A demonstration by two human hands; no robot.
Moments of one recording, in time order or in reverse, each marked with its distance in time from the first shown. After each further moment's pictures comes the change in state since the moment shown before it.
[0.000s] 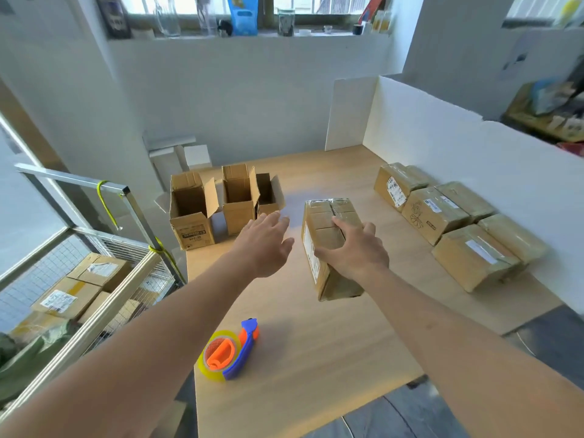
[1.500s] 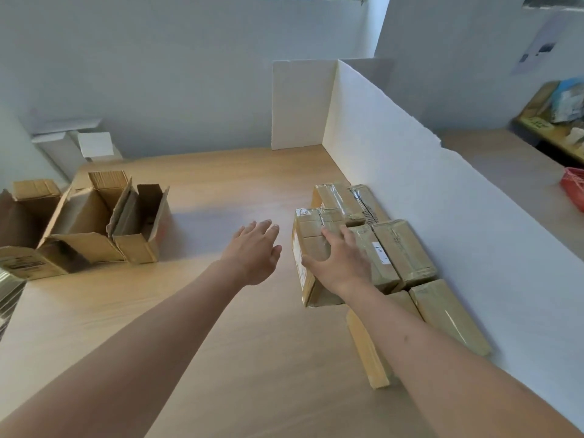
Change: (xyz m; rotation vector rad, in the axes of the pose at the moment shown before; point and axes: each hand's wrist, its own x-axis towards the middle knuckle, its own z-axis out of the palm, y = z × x) left_hand 0.369 0.251 0.106 -0.022 -0.124 -0.129; right_hand 0.354 0.282 -0.109 -0.038 -0.105 -0.109
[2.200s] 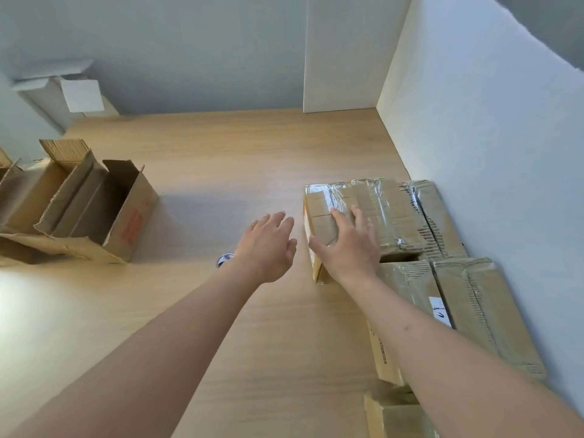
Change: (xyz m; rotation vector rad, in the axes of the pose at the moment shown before) left_hand 0.208 -0.026 0.093 -0.034 -0.085 -0.189; right_hand 0.259 0.040 0.119 0.028 -0.004 -0.115
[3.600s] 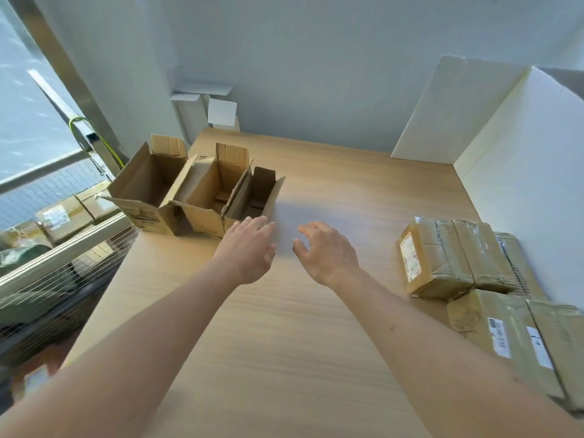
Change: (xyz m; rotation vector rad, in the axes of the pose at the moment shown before) left_hand -0.208 -0.259 -0.077 -0.027 0.191 -0.157; right_hand -0.142 -0.301 0.041 -0.202 -0.228 -0.476
